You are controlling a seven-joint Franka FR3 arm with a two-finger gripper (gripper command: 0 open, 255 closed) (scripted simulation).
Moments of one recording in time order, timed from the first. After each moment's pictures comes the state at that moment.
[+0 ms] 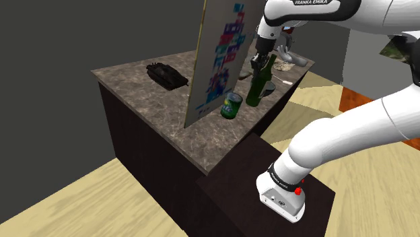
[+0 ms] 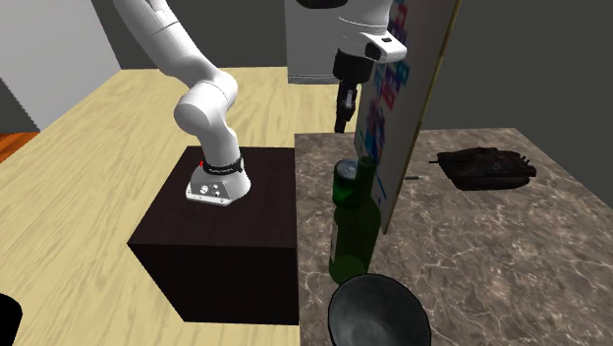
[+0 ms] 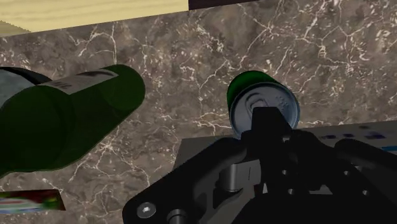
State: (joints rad) arm -0.13 -0.46 -0.23 -2.28 -0.16 1.73 -0.26
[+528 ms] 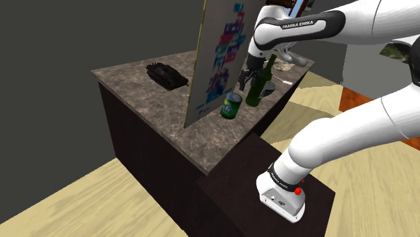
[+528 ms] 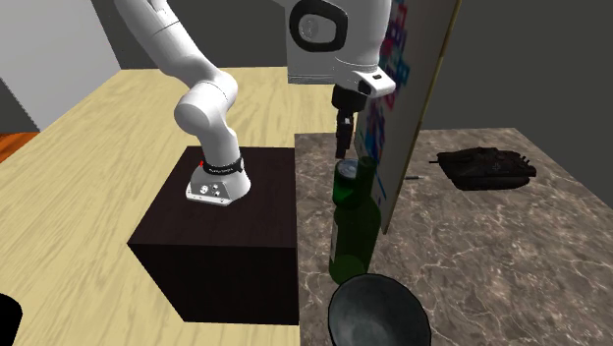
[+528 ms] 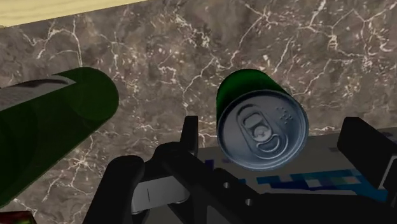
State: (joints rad) arm -0.12 -0.45 -0.21 -2.47 -0.15 1.95 -0.17
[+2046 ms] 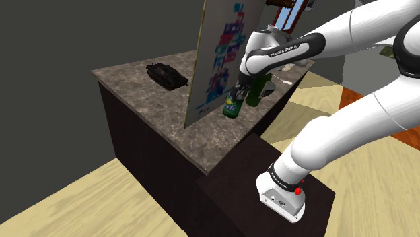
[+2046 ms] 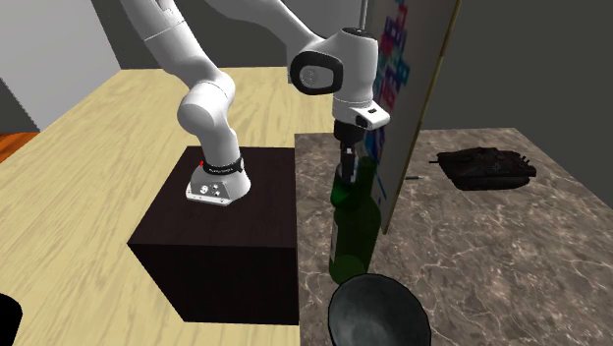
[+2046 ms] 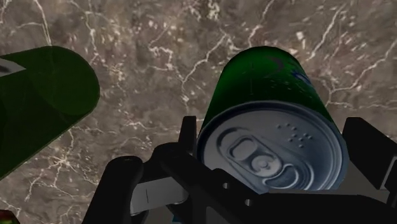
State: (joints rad) arm -0.03 -0.36 -0.31 -2.63 -0.26 2.31 -0.08
